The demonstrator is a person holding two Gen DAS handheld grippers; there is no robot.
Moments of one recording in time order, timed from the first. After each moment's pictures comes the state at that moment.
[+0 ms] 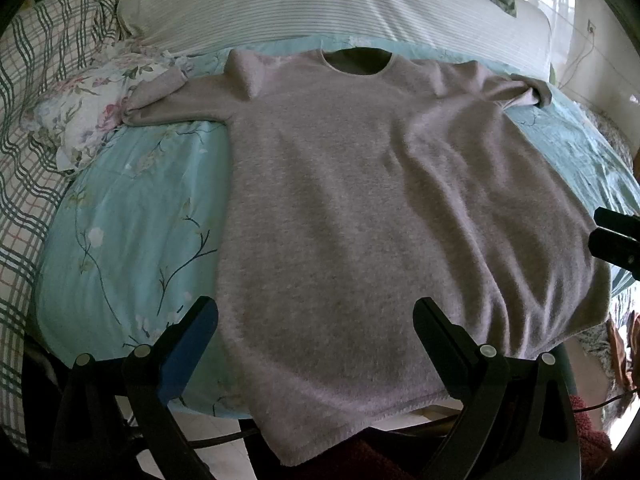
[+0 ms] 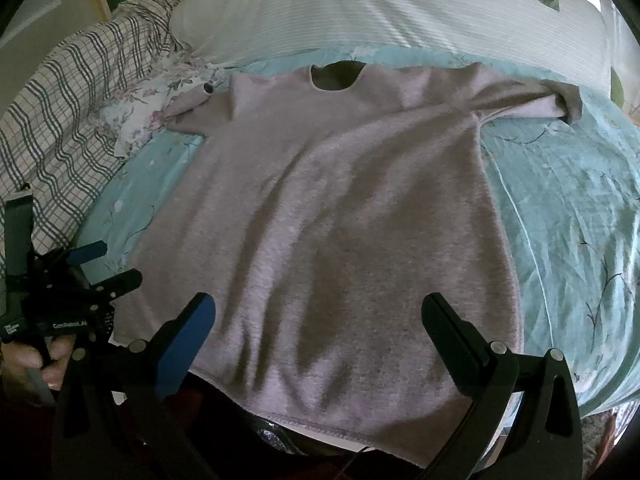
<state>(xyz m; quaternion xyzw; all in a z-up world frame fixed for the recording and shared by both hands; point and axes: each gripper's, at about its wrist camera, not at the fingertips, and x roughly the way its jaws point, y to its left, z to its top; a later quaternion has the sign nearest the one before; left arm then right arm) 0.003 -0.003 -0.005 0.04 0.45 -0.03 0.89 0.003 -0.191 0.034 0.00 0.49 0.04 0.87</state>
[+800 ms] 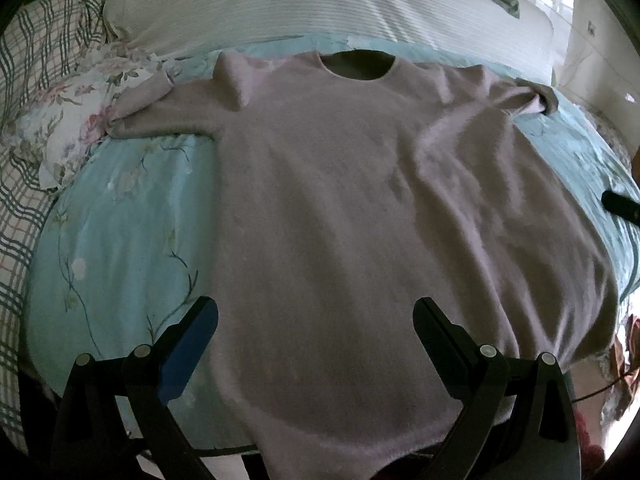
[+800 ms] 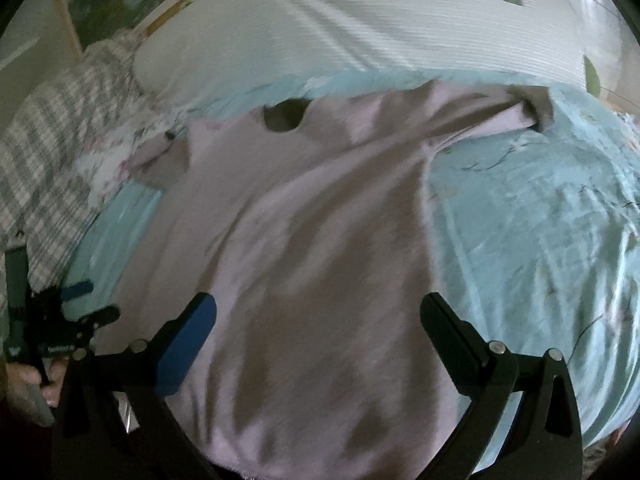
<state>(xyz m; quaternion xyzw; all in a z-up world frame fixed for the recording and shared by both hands) 0.051 0.002 -0.008 0.05 0.45 -0.04 0.89 0.045 -0.257 0.047 0.07 0.45 0.01 0.89</state>
